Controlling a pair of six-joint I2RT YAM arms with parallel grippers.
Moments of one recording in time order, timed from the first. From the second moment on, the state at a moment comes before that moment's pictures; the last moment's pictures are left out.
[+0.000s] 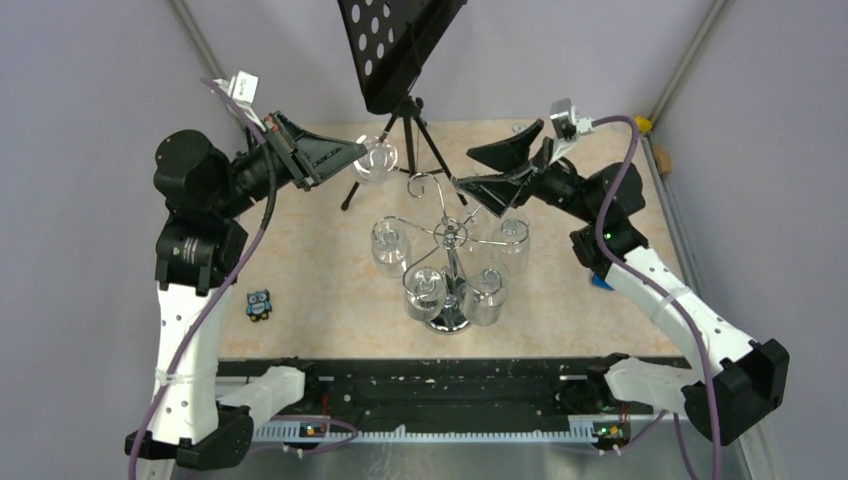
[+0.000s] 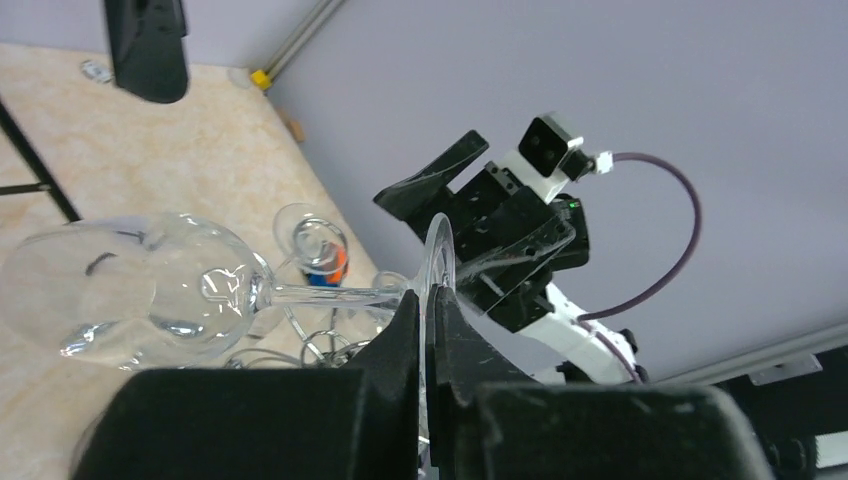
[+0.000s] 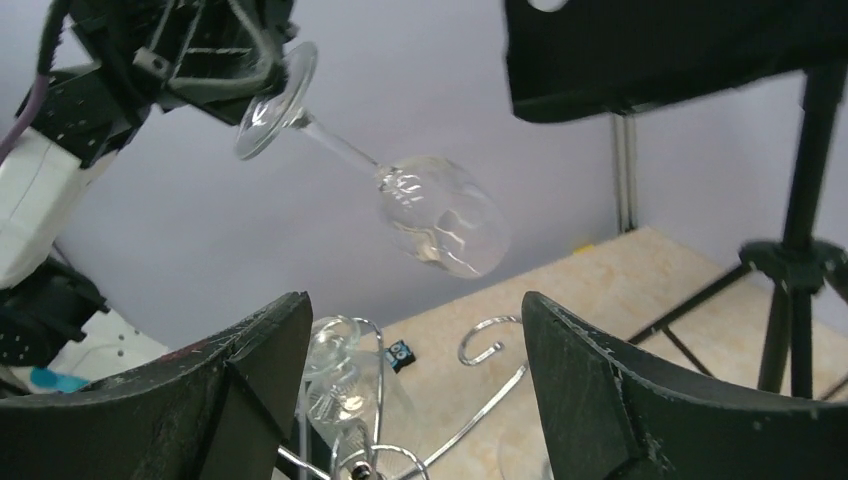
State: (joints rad) left arm -0.17 1.05 1.61 -0.47 0.71 -0.89; right arm 0.50 1.12 1.03 0.53 -0.66 0.57
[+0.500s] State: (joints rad) left arm -0.18 1.04 1.54 -0.16 0.86 -1.20; right arm 0.62 1.27 1.27 0.63 -0.88 0.17
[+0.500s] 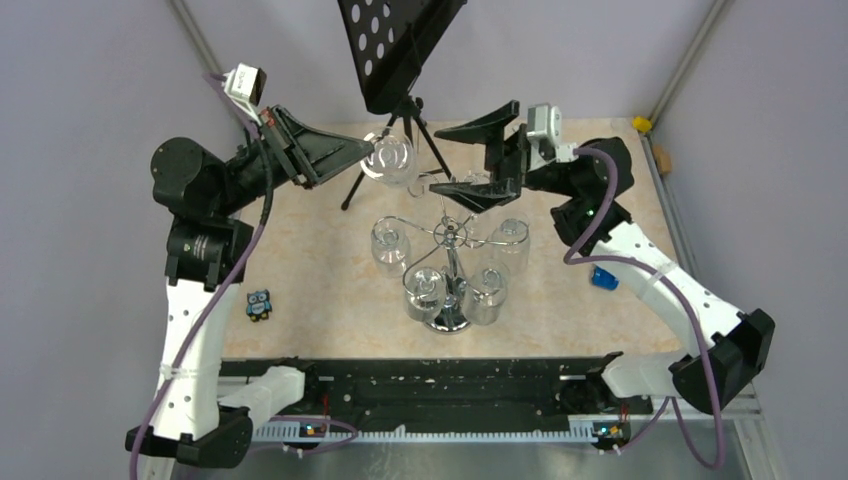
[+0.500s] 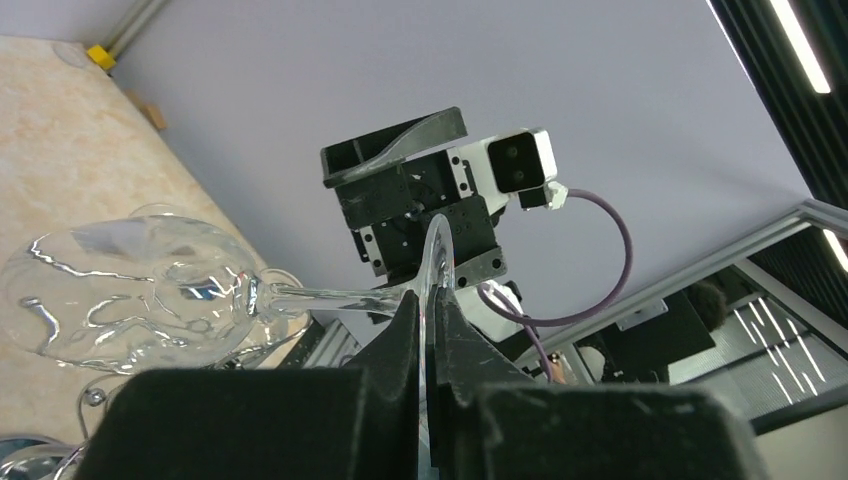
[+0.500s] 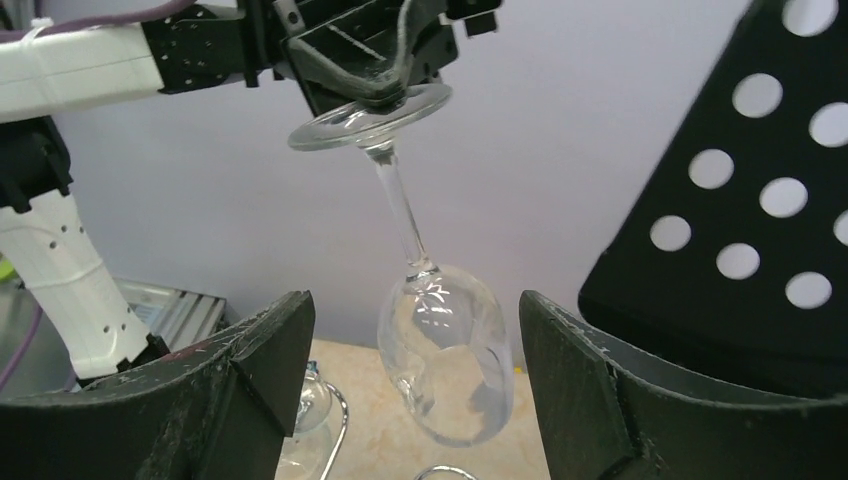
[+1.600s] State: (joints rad) left arm -0.33 1.12 1.54 -0.08 0.84 -1.19; right arm 0.73 1.36 1.40 0.51 -0.87 -0.07
